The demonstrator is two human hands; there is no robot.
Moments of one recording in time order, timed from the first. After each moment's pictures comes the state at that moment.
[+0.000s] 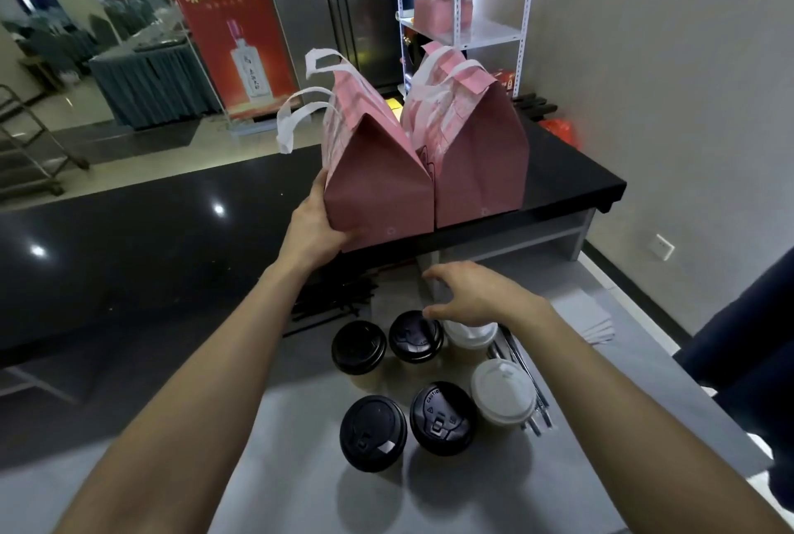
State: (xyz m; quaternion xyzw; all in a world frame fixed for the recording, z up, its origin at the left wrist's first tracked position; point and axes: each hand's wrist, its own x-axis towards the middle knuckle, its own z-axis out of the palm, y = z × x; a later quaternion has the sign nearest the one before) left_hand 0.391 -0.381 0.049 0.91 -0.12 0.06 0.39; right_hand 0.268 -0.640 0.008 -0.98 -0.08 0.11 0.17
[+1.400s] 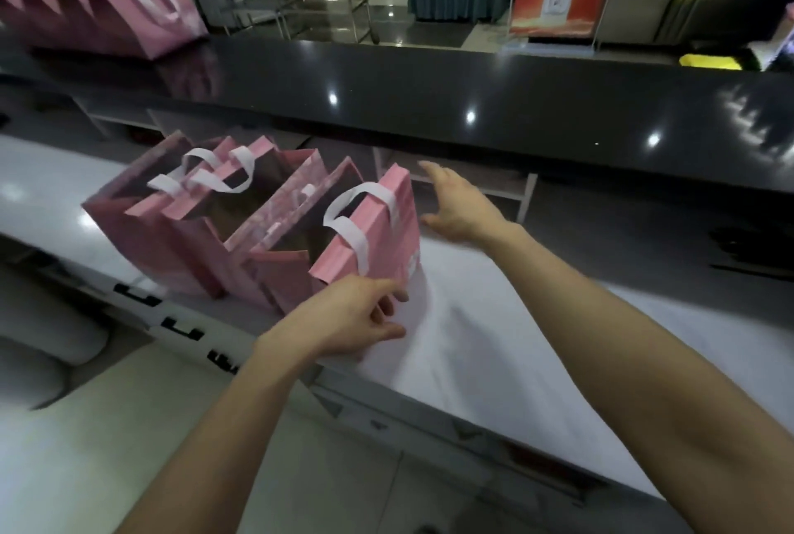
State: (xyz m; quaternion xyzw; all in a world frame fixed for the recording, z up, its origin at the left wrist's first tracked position) left_hand -0.020 0.294 0.017 0.97 0.02 -0.13 0.19; right_hand 0.182 0.147 0.028 -0.91 -0.31 0.07 0.25
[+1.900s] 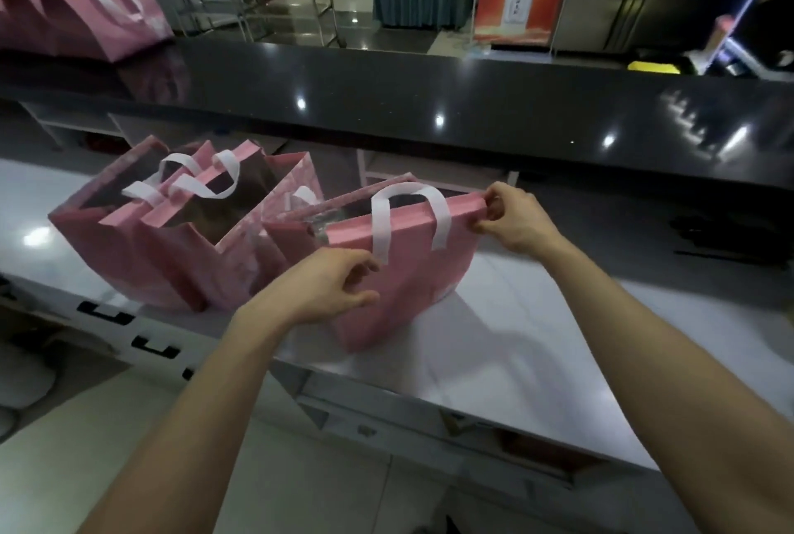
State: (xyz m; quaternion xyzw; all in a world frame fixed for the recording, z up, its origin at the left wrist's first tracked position) left_hand 0.002 0.345 0.018 0.97 -0.03 -0.07 0.22; right_hand 0.193 0.064 0.001 -0.92 -0.16 0.05 0.35
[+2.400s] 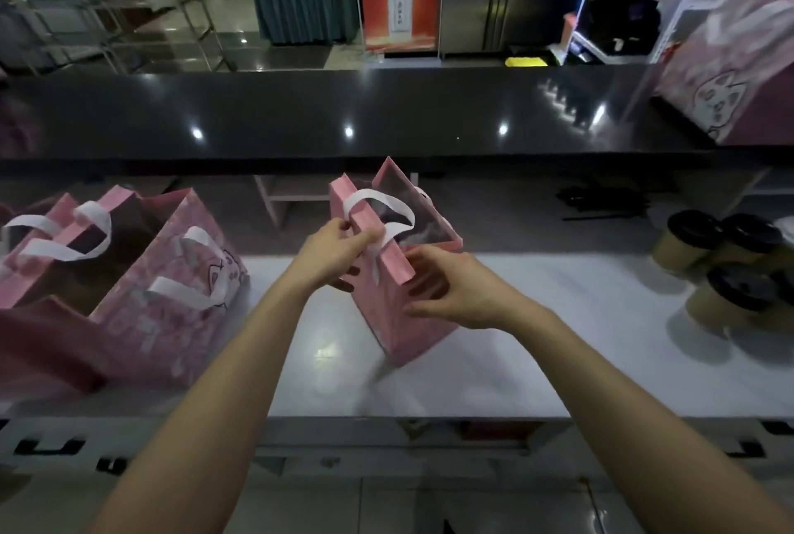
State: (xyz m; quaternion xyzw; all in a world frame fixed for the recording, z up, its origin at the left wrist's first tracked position) left_hand 0.112 0.246 0.008 0.86 0.11 -0.09 0.49; right_hand 0.078 -0.002 0.007 -0.88 -0.25 0.12 0.38
